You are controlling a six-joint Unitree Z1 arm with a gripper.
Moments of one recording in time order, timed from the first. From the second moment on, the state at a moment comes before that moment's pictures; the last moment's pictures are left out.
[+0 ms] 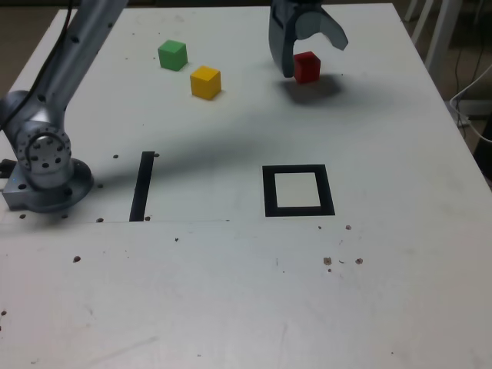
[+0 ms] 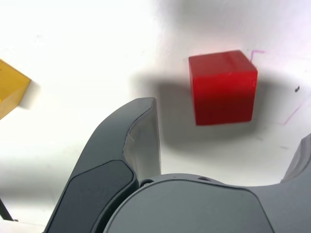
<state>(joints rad) 0.61 2.37 -2.15 1.43 0.00 0.34</state>
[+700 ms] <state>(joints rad) 0.67 2.48 -2.29 1.48 -0.06 0.39</state>
